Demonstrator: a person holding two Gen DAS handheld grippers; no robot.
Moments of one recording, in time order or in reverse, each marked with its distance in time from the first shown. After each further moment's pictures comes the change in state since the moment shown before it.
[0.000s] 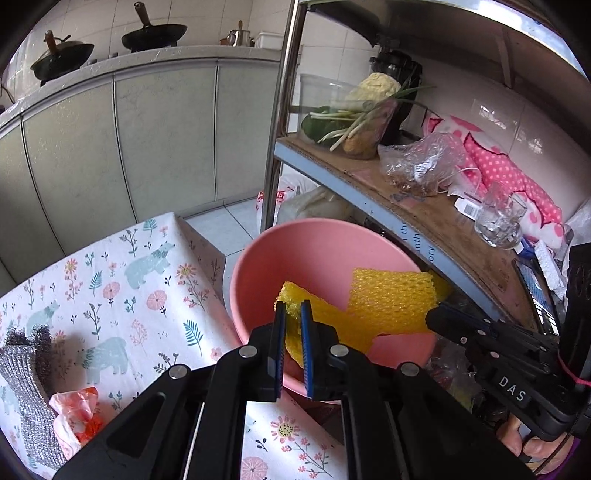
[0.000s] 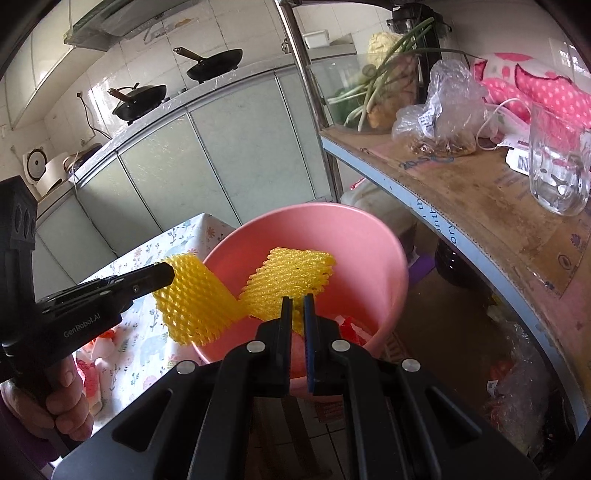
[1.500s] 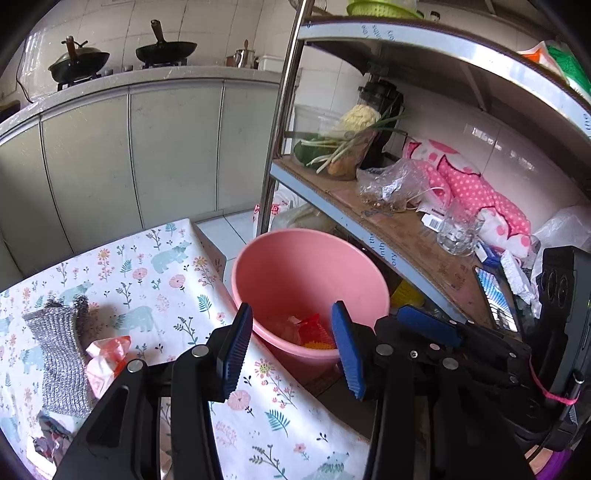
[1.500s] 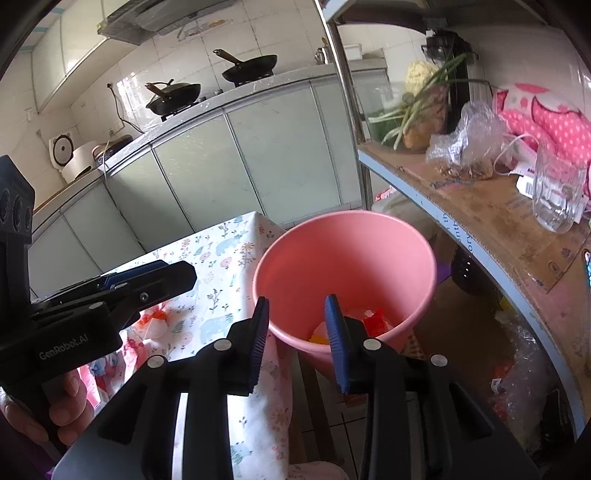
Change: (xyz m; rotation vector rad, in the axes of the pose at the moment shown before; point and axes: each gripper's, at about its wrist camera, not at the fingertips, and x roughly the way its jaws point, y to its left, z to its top) left arm -0.099 -0.014 -0.020 -0.030 -0.064 -0.023; right arm -0.062 0.050 -0.008 -0.080 -0.028 0.070
